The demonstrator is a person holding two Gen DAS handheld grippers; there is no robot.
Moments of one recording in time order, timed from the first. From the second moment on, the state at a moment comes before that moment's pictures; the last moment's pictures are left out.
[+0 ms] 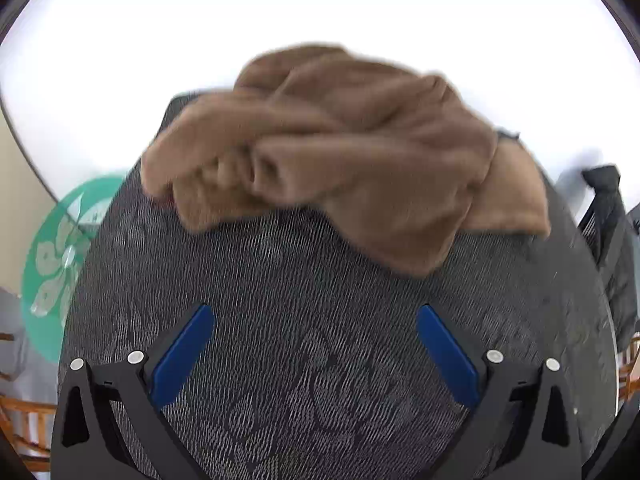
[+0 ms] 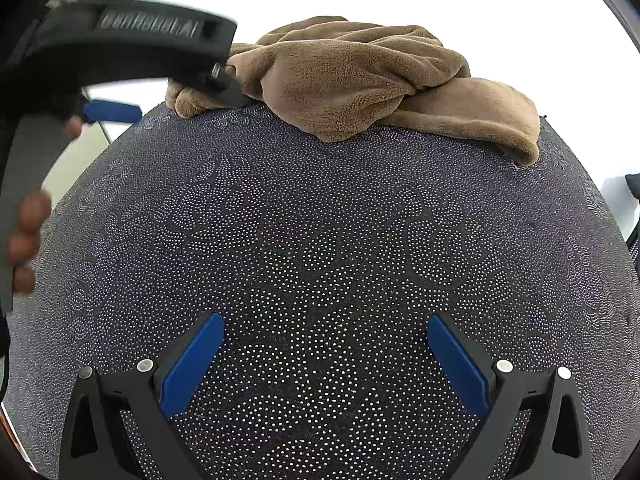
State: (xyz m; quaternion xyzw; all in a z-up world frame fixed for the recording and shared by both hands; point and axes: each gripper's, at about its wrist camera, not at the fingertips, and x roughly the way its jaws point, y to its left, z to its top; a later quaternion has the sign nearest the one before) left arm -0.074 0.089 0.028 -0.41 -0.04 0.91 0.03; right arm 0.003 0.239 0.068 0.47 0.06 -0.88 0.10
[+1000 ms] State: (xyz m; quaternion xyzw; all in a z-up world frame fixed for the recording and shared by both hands) left arm 0.009 0.098 0.051 -0.25 0.01 0.97 0.02; right arm 0.005 0.238 0.070 0.47 0.06 -0.88 0.10
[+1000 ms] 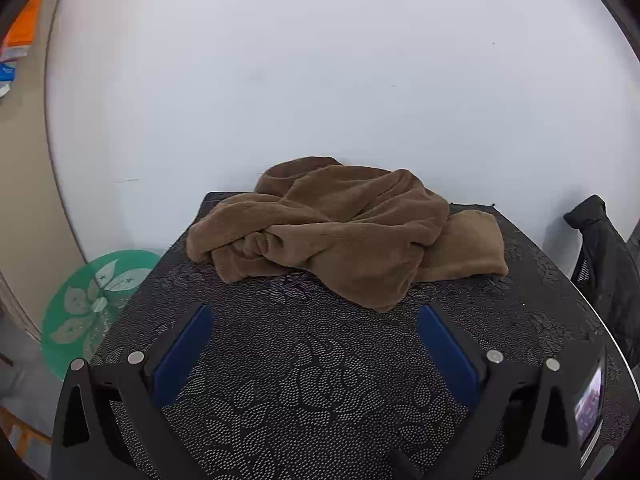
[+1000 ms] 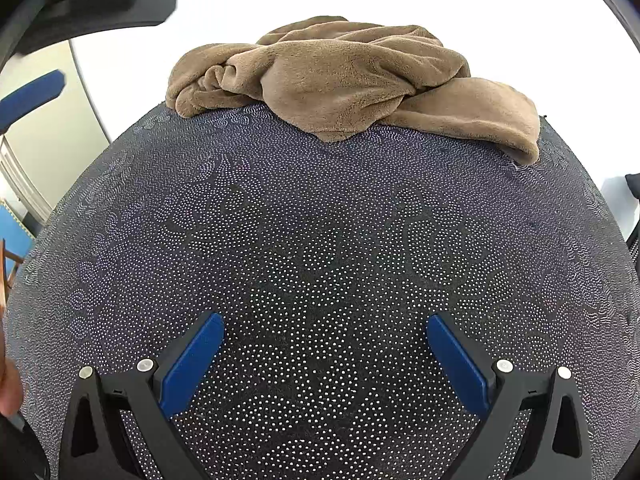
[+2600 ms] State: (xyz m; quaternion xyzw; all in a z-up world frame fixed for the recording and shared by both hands) left arm -0.026 -0.005 -0.013 -0.34 -0.10 0.93 -0.08; right arm -0.036 0.310 0.134 0.34 0.02 -0.93 0.14
